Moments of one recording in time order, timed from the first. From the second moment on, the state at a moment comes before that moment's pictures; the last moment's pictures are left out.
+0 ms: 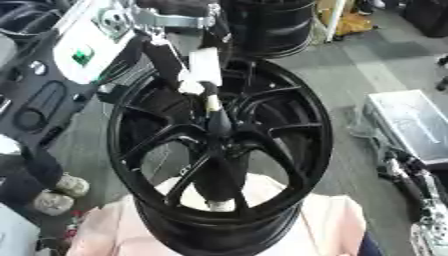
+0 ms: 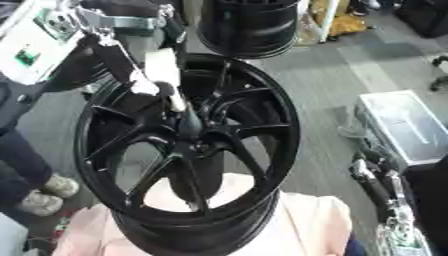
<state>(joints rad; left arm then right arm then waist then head) -1.09 0.51 -0.45 -1.37 -0.35 -0.38 -0.74 -0.10 -0.16 -0.19 -1.32 -0.02 -0.19 -0.02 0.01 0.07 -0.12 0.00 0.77</state>
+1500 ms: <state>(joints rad) -0.15 0.63 0.21 -1.29 -0.48 -0.02 -0.19 -0.10 -0.16 -0.23 -1.32 -0.03 -0.19 -0.06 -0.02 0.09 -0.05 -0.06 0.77</state>
